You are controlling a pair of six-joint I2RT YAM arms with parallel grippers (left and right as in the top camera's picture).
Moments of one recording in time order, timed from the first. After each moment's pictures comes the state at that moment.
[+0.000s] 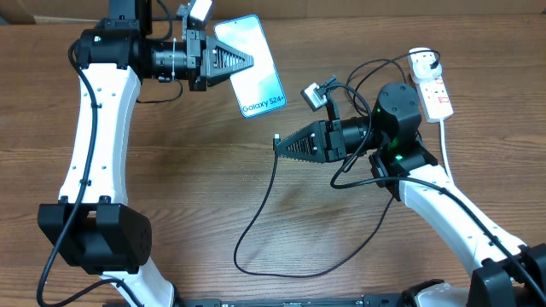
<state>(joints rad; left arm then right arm) -0.02 1.89 1.94 -1.15 1.37 -0.28 0.34 1.47 0.90 0.57 -1.41 1.14</state>
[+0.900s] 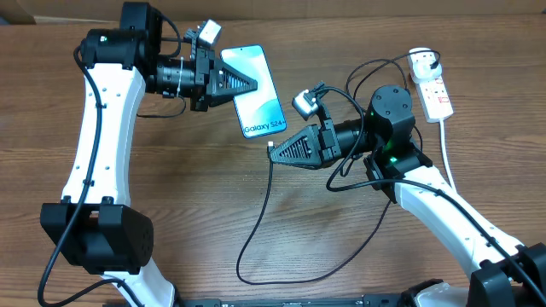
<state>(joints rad) -0.04 1.89 1.94 -1.43 1.29 -0.14 0.38 1.47 0.90 0.56 -1.43 1.35</state>
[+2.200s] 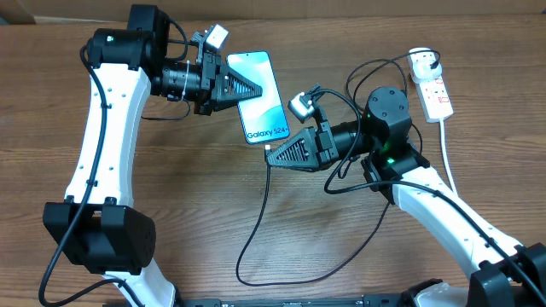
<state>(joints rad) -0.07 1.89 1.94 -1.46 1.26 -0.10 0.40 1.47 0.90 0.56 -1.43 1.35</state>
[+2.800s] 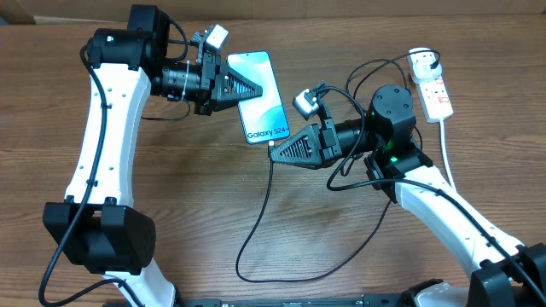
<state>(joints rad) -0.07 1.89 1.94 -1.46 1.27 -0.10 0.37 1.47 0.90 0.56 -1.43 1.35</state>
